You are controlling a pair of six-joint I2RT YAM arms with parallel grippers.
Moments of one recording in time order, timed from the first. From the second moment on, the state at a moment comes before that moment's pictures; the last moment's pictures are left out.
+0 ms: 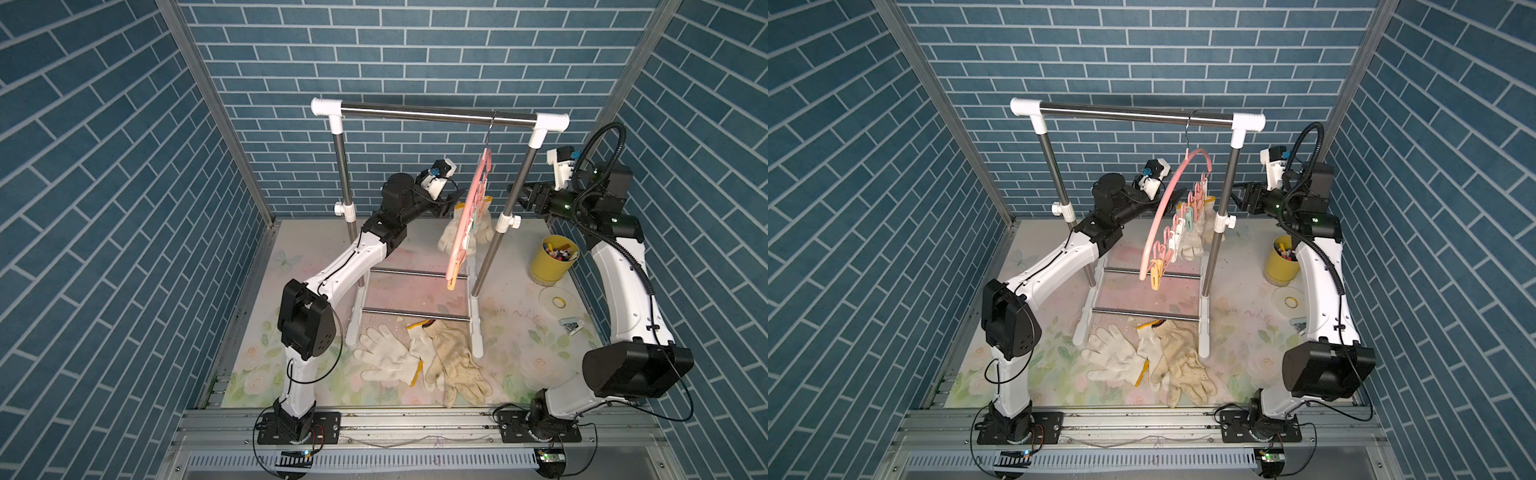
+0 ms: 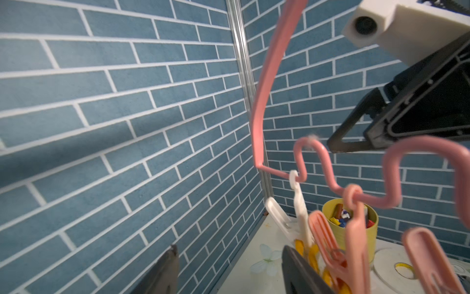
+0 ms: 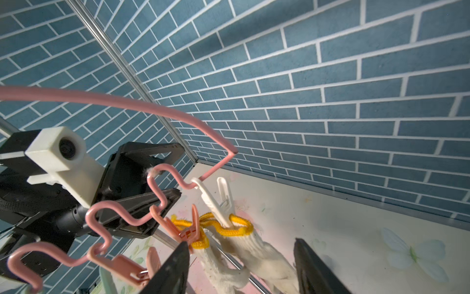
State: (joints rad) left arm -0.59 1.99 1.95 0.18 0.31 0.17; right arm -0.06 1.53 1.76 -0.51 -0.83 0.18
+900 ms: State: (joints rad) left arm -0.49 1.42 1.35 0.27 0.55 -0.20; right arm -0.12 0.78 1.25 -0.61 -0.57 0.29
